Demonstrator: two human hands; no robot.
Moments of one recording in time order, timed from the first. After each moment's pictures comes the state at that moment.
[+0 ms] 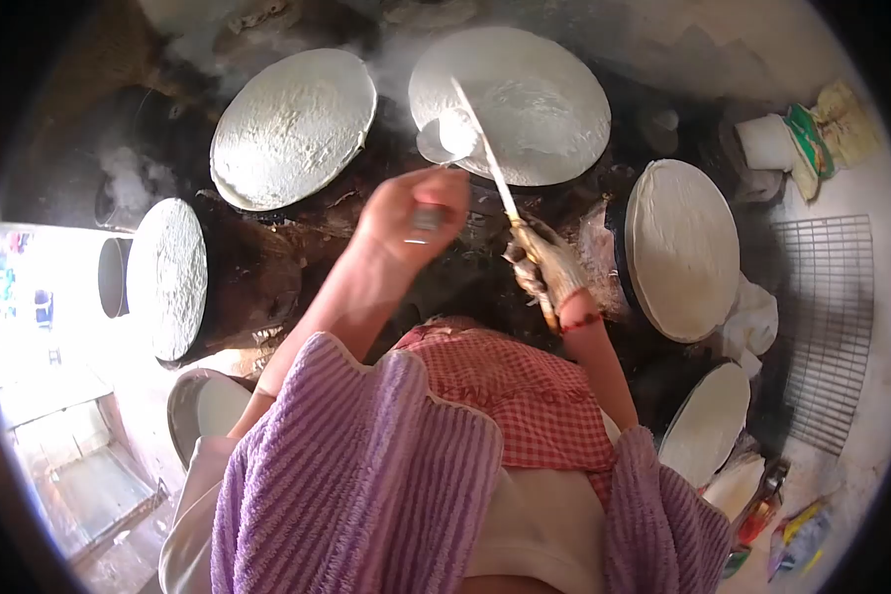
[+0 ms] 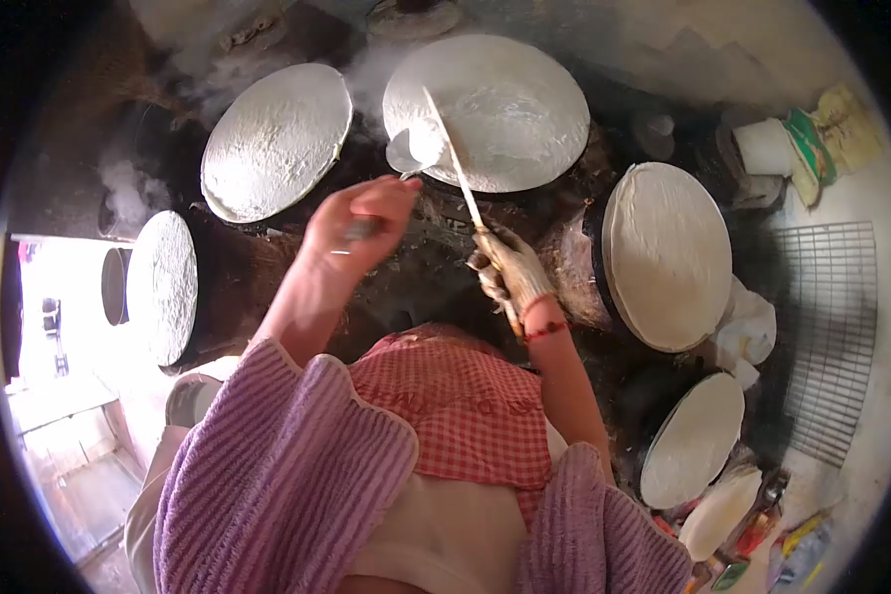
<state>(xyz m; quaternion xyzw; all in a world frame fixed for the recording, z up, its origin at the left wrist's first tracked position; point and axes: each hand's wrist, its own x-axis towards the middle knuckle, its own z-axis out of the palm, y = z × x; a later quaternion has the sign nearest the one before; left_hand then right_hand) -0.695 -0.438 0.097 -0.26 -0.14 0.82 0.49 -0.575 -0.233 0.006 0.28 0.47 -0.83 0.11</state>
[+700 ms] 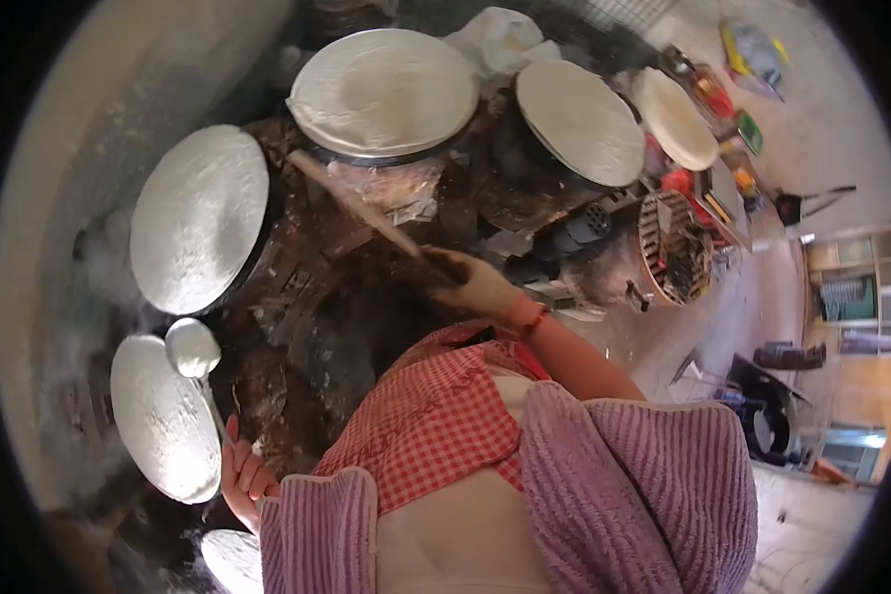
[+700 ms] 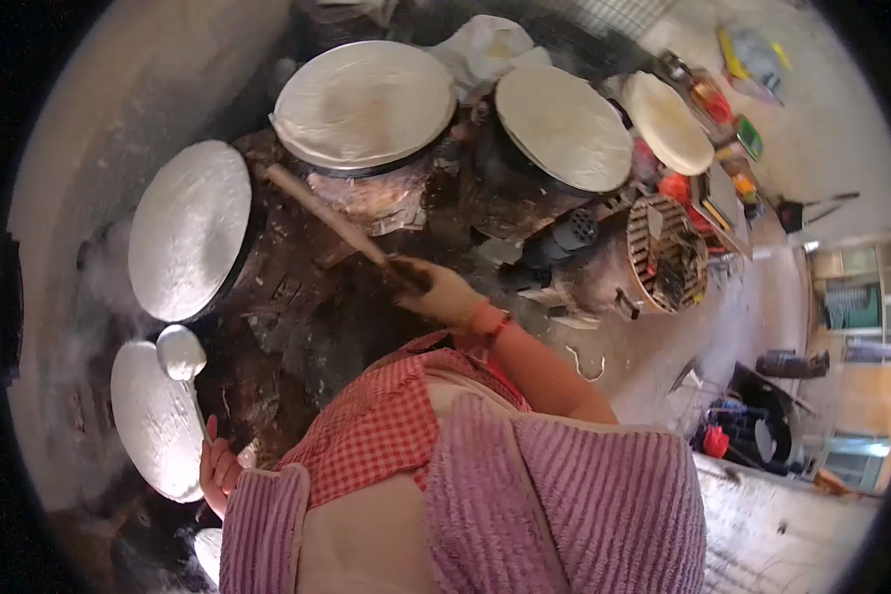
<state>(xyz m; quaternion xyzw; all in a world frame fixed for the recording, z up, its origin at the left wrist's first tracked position) -0.696 -0.614 0.088 -0.15 0.22 0.76 0.59 -0.334 -0.330 0.006 0.43 0.66 -0.58 -0.21</state>
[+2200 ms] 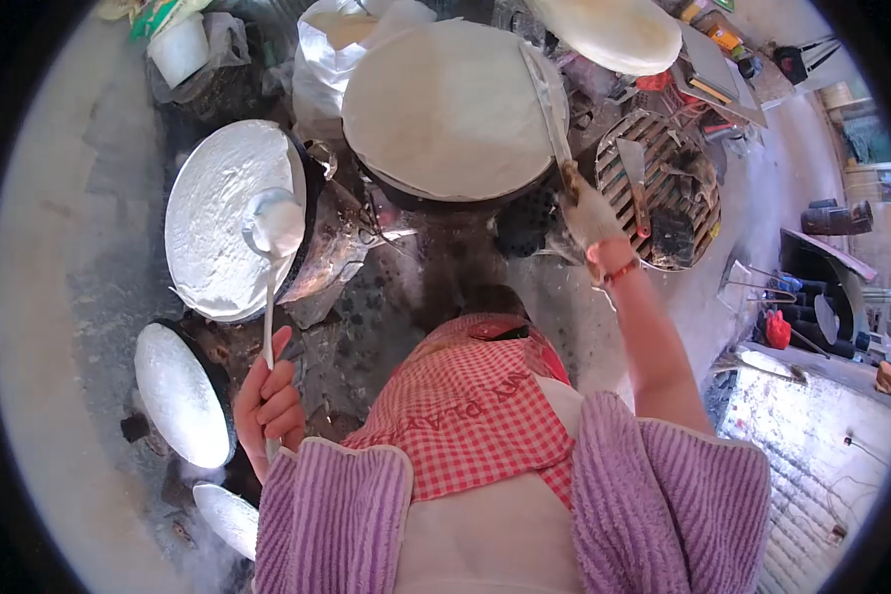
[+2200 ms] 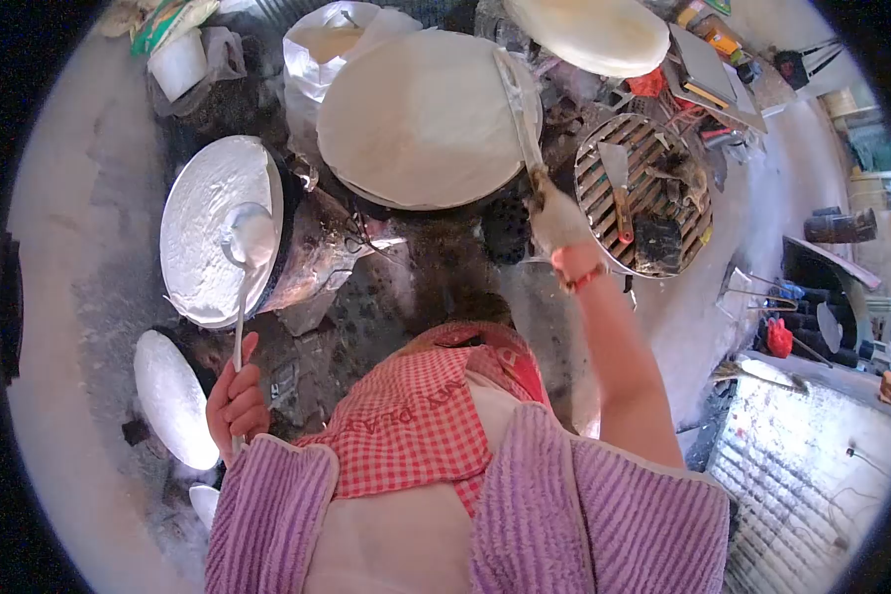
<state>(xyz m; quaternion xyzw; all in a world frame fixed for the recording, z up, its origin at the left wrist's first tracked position) -0.446 -0.233 0.138 -0.10 0.21 0.46 0.86 0.044 -0.173 -0.013 0.80 0.50 -0.26 -0.20</state>
